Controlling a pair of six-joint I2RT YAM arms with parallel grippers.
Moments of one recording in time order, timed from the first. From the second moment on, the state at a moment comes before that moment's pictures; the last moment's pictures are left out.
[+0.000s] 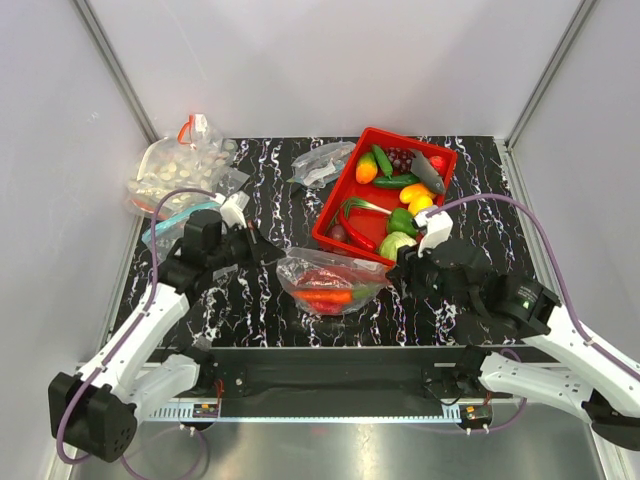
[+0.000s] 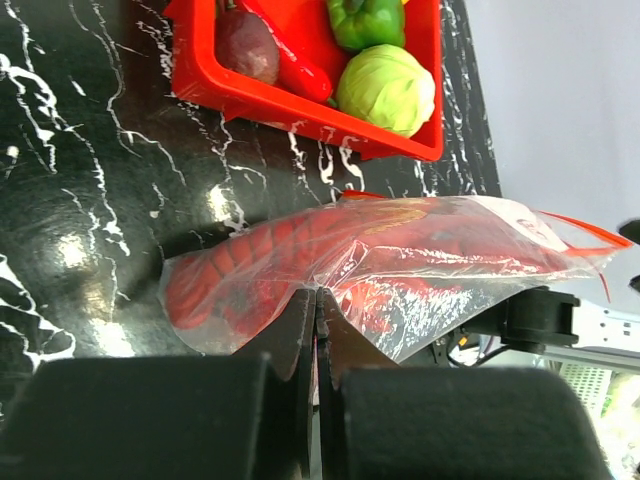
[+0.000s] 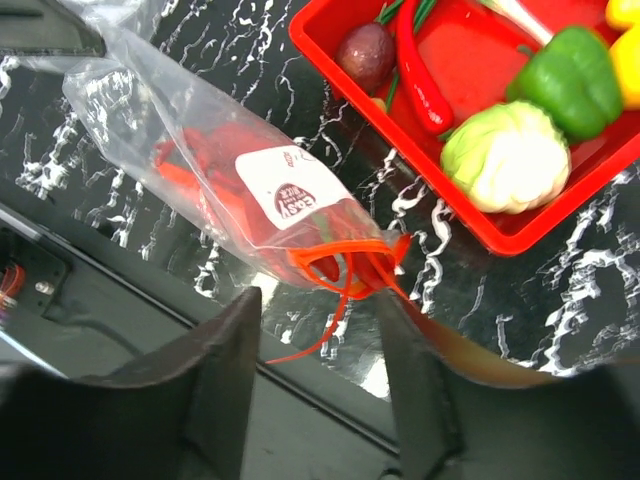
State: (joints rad) left arm -0.34 0.93 0.73 -0.30 0.49 -0.63; right arm 0.96 0.80 1.06 -0.82 0.30 0.43
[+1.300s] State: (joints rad) left arm -0.30 1.01 0.90 -0.45 0.48 -0.53; right arm 0.91 0.96 1.24 -0.76 -0.06 0.18
